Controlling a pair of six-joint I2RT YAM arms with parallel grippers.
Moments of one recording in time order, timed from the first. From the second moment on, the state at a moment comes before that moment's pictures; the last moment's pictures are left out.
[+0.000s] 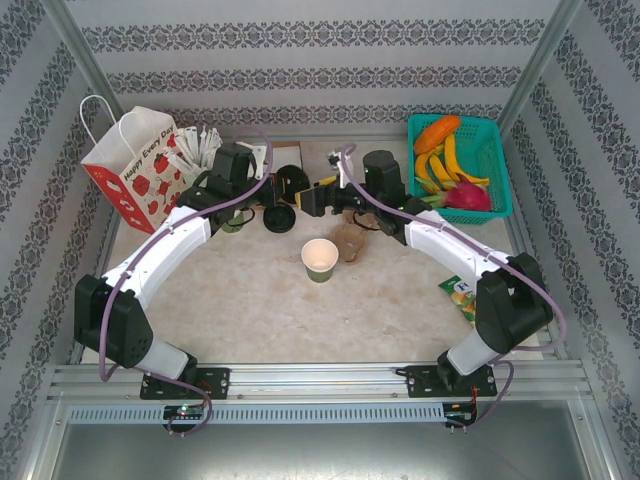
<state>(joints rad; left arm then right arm) -0.38 1.49 1.29 -0.41 0.18 -0.35 0.52 1.57 1.16 0.07 -0.62 0.34</state>
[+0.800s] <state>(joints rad) -0.38 1.45 1.31 -0.37 0.24 -0.32 0.56 1.55 1.20 0.10 -0.52 0.31</state>
